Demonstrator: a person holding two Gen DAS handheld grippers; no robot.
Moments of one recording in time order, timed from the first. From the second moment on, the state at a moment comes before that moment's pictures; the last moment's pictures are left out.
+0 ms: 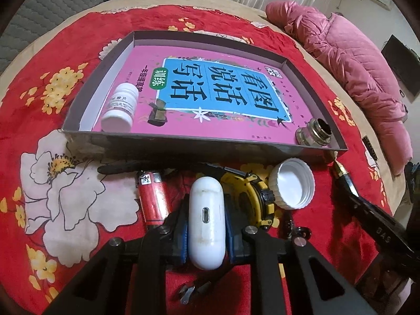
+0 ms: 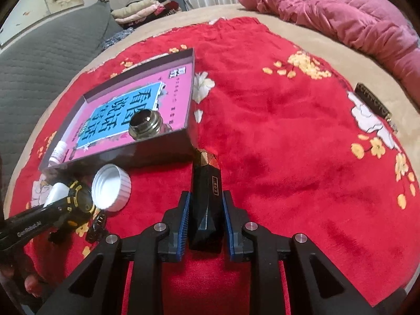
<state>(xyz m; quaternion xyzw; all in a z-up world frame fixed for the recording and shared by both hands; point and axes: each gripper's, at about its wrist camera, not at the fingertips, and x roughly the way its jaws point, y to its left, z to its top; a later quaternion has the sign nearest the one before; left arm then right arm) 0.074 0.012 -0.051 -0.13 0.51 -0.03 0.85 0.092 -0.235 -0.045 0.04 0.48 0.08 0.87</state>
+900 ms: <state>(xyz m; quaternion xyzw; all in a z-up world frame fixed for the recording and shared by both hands) 0.056 0.018 -0.015 -0.13 0.48 -0.03 0.87 0.050 -0.204 0.002 0.06 0.41 0.18 0.89</state>
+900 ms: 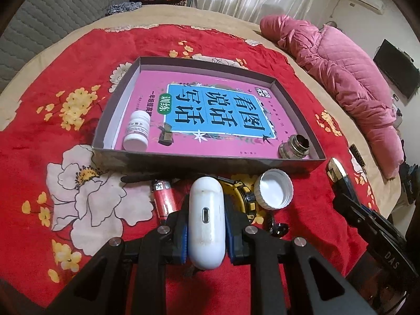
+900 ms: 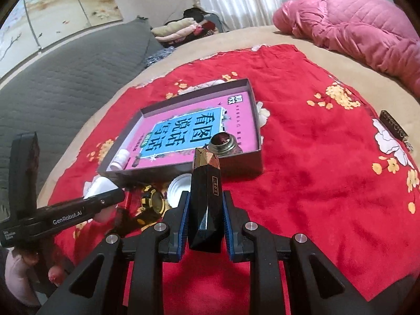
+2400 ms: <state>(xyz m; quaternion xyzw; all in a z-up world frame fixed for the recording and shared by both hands) 0.103 0.029 -0.003 -0.12 0.44 -0.02 0.89 0.112 -0.143 0.009 0.02 0.33 0.27 0.90</state>
